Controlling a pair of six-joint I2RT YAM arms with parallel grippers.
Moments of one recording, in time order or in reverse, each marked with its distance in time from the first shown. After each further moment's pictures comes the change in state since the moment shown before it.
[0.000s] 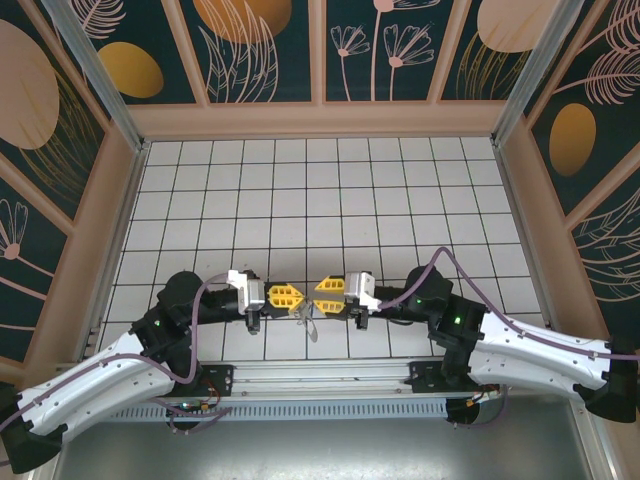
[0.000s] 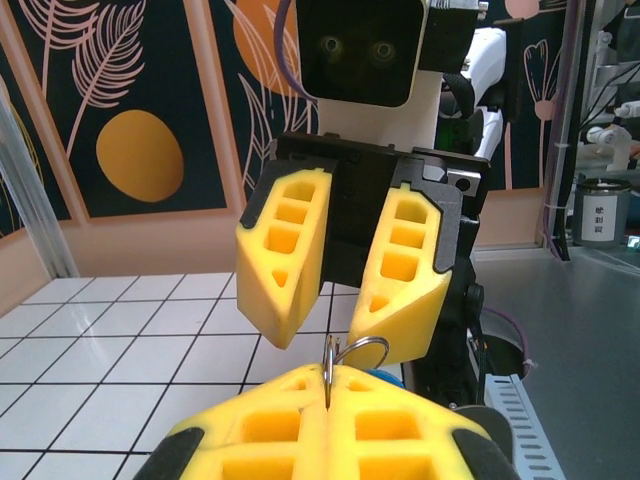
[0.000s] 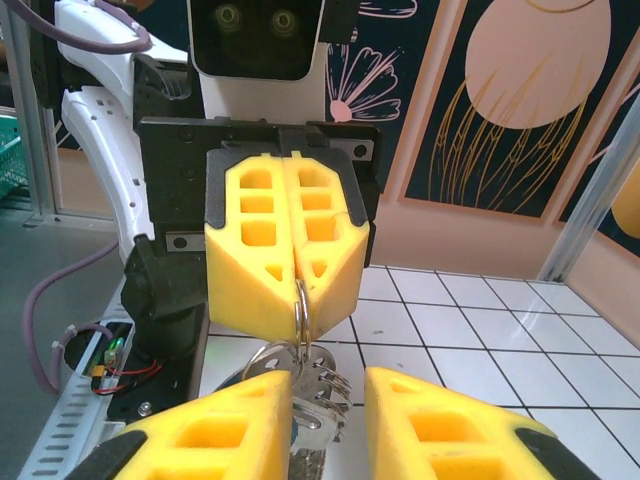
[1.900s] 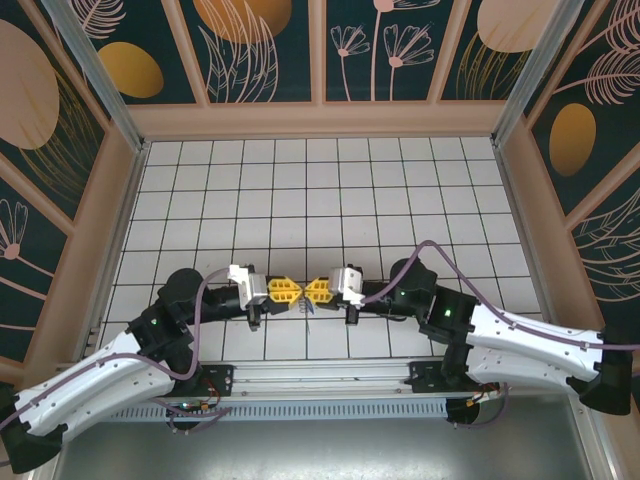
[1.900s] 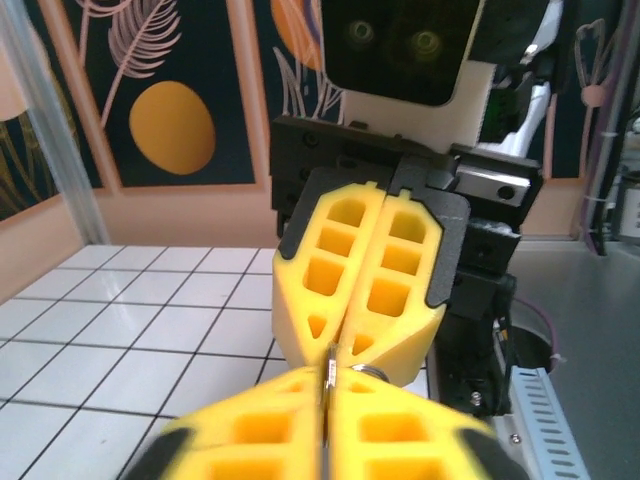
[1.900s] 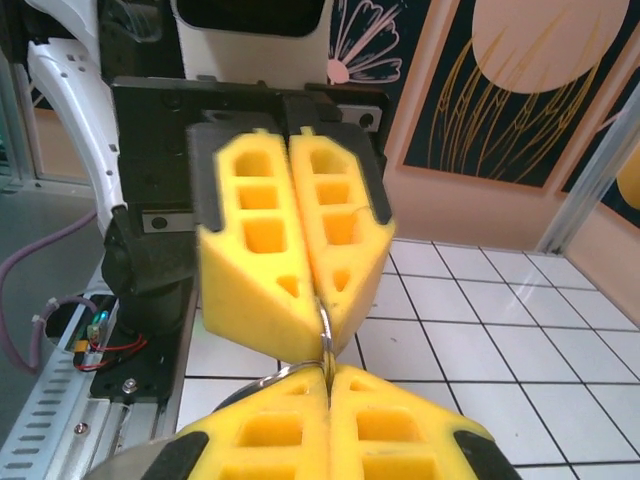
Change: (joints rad) left arm 0.000 0.004 0.052 -0.112 -0.087 0.006; right arm 0.004 0.111 0.111 -0.101 0.046 -0.047
